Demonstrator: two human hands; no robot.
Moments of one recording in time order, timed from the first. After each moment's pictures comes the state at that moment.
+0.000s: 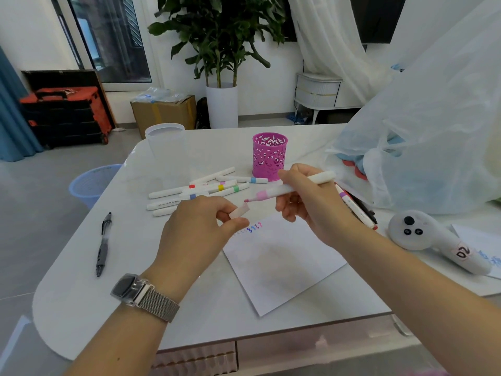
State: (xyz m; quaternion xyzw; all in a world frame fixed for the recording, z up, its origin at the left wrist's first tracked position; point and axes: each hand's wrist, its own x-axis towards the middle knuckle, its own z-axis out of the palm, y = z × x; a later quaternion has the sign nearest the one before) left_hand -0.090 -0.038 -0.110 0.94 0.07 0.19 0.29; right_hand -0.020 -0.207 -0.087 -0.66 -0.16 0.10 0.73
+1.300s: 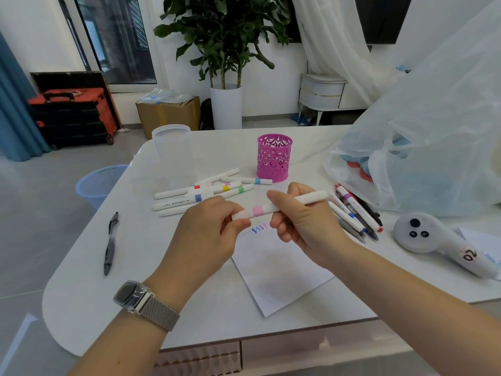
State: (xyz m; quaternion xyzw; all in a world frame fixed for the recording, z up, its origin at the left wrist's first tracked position) left_hand -0.095 -0.036 -0.118 0.92 -0.05 0.27 0.29; right_hand -0.040 -0.195 -0.102 -0.61 -0.11 0.14 0.77
